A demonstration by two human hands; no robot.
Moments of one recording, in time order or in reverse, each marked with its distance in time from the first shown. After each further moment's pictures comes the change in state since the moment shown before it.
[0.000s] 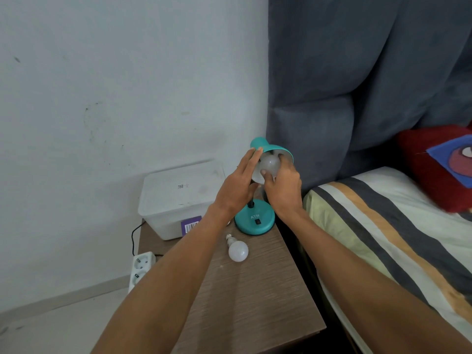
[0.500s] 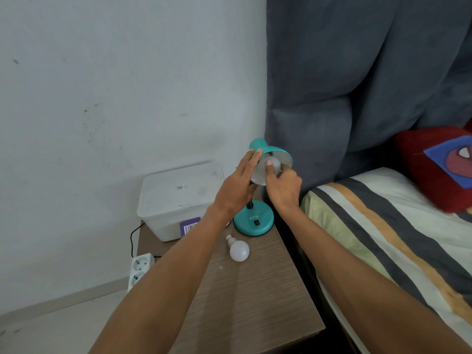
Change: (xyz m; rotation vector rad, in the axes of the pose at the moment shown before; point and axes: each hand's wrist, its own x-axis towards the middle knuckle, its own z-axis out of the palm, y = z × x) left_hand 0.000 0.001 -0.001 0.017 -0.006 0.015; right_hand 0.004 -0.003 0.001 0.156 -0.006 0.246
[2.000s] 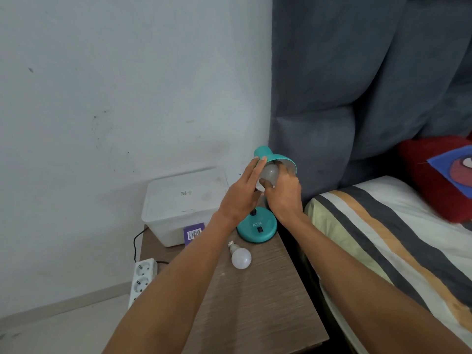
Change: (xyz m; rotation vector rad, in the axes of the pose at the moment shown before) left_hand 0.000 -0.002 0.006 0.034 -0.003 -0.030; right_hand -0.002 -0.004 0.001 -0.210 -0.019 -0.278
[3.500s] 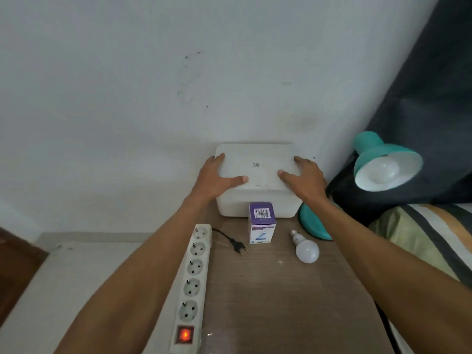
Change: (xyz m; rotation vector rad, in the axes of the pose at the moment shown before) left_hand -0.123 -0.169 -0.134 -0.258 0.036 -0.899; right_hand 0.011 -0.028 0.160 -0.021 -0.441 0.052
